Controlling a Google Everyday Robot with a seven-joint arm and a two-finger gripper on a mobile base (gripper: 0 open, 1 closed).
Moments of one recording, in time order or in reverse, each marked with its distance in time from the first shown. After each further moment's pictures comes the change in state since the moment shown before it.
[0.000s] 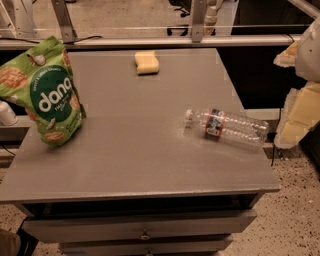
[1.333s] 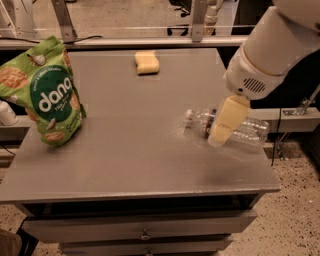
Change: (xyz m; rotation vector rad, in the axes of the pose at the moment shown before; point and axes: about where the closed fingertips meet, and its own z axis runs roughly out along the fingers) arm -0.073 -0.008 0.080 -0.049 -0.076 0.078
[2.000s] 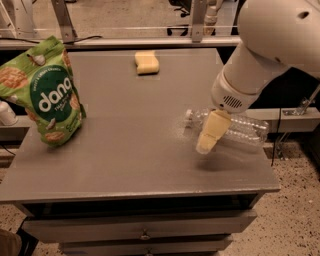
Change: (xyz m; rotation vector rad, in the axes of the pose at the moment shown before) arm -0.001 -0.007 0.062 -0.017 0.027 0.050
